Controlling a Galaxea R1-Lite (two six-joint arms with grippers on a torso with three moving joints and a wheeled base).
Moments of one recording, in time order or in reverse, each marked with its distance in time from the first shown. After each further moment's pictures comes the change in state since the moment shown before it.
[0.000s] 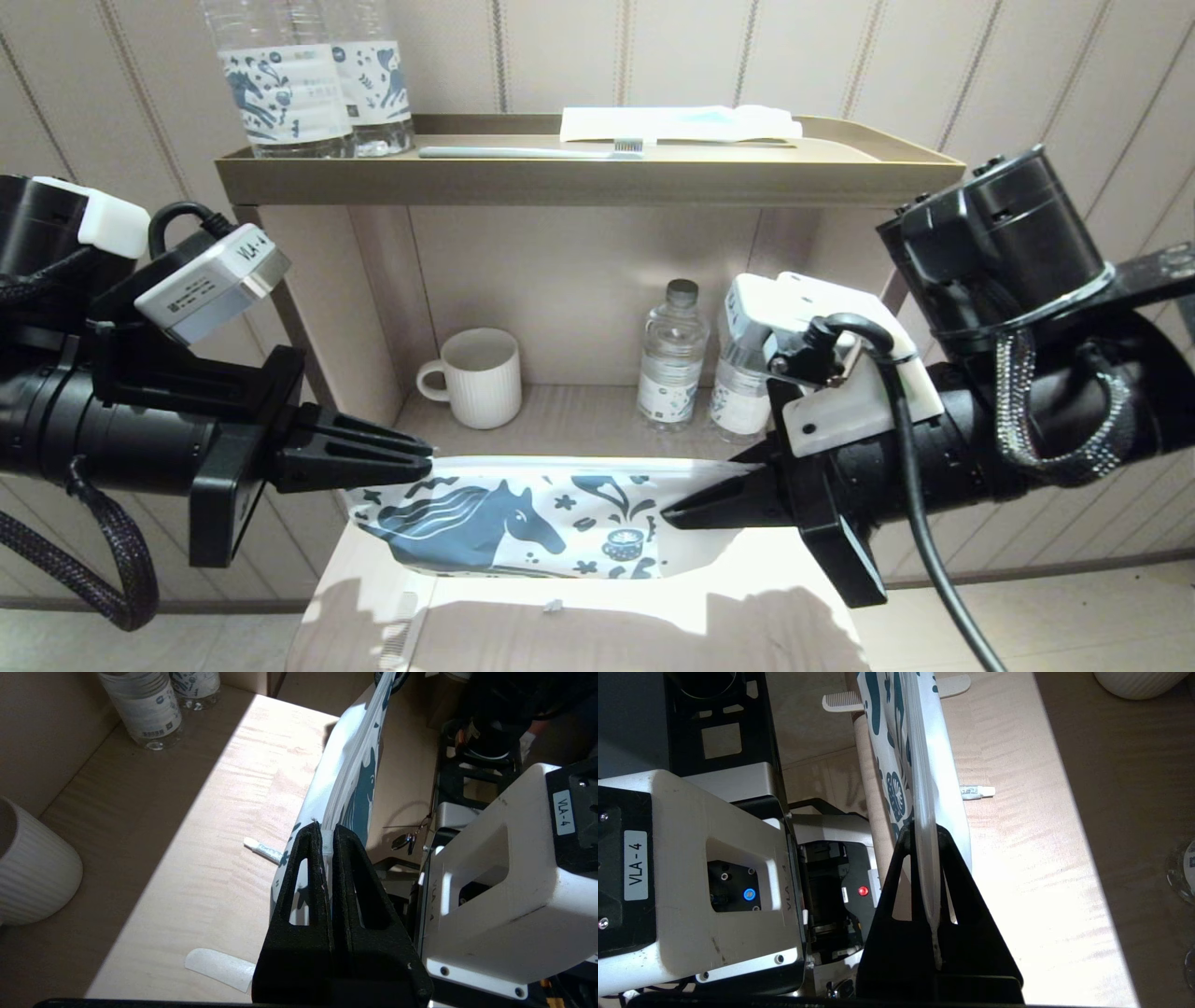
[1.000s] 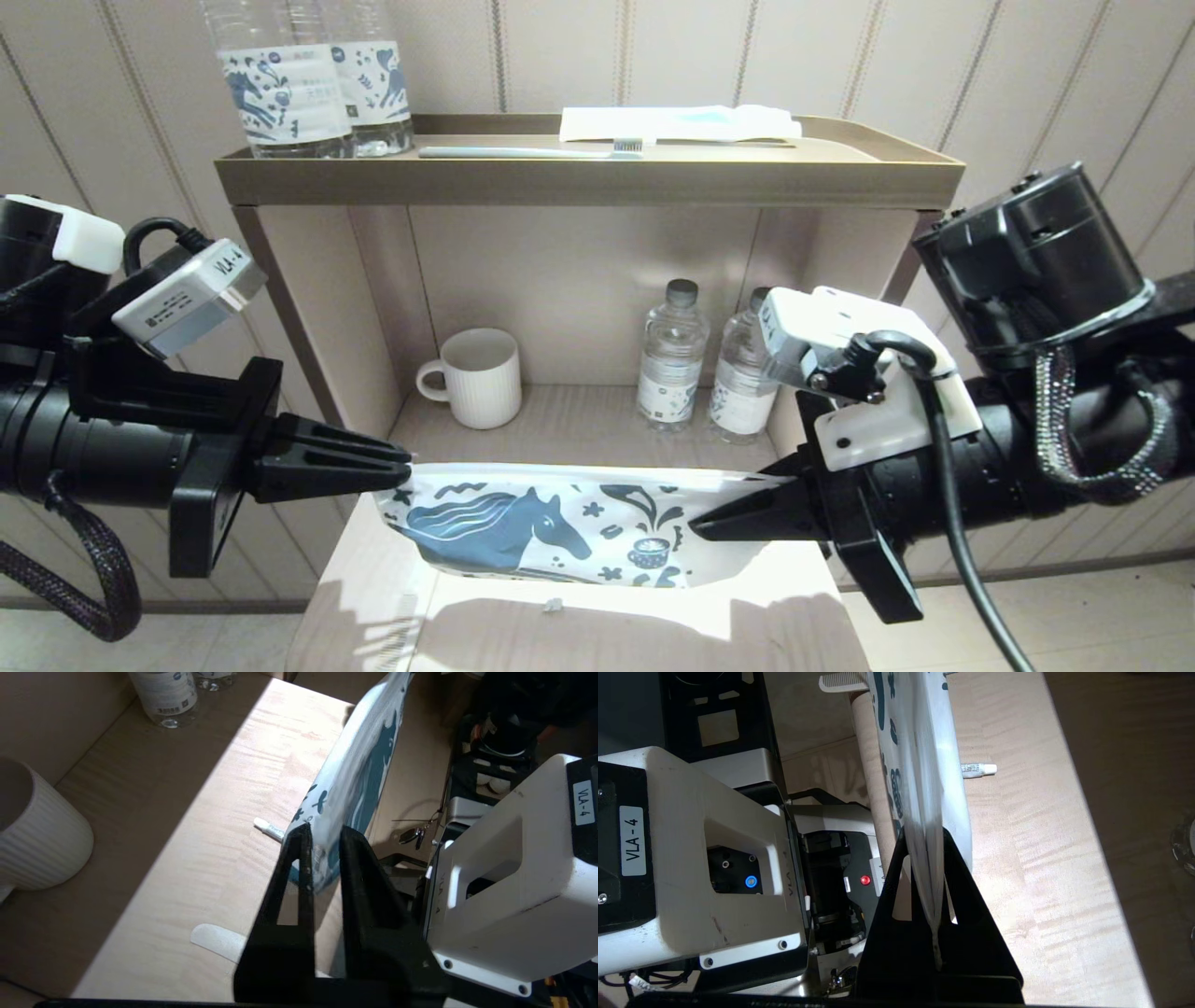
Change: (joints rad) left arm 0.046 -0.023 0.043 -0.006 0.001 0.001; right arm -0.025 -0.037 0.054 -0.001 0.002 -0.003
